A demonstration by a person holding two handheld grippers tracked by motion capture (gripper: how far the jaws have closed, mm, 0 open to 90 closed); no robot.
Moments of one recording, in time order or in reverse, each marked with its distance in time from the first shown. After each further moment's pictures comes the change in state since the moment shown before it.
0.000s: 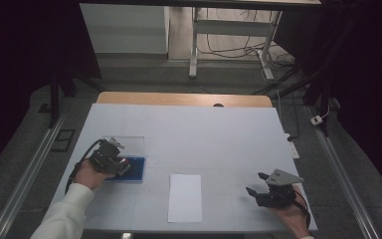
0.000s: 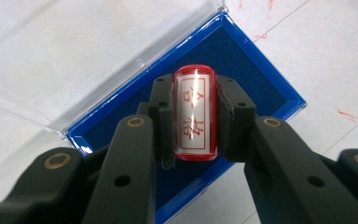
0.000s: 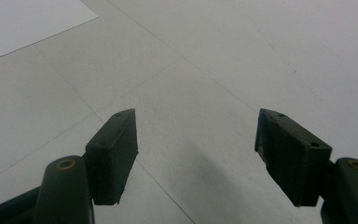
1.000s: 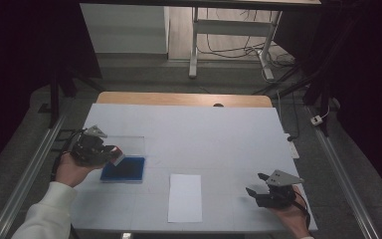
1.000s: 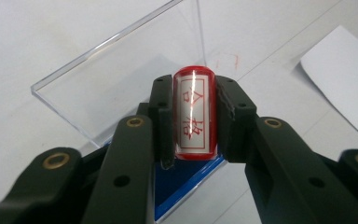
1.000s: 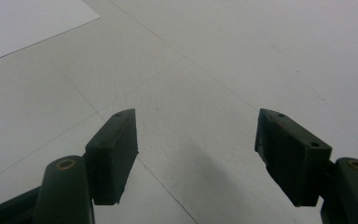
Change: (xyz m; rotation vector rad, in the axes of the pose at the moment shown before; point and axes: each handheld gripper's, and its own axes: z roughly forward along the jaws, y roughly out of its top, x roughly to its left) left arm 0.011 -0.003 -0.065 -0.198 -0.050 -0.009; right arm 0.001 -0.001 0.000 -0.010 0.008 -0.002
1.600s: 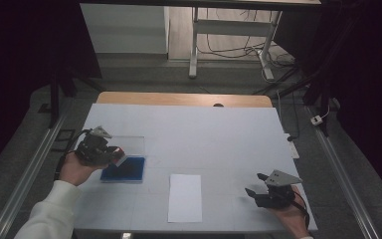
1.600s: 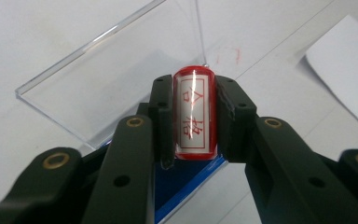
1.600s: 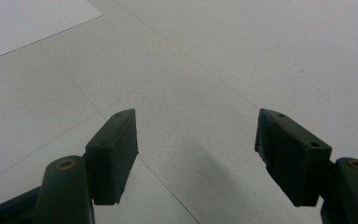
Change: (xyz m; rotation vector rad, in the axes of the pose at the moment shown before) left arm 0.000 0.003 0.017 0.053 0.007 0.014; right arm 0.001 0.000 0.001 0.007 0.004 -0.001
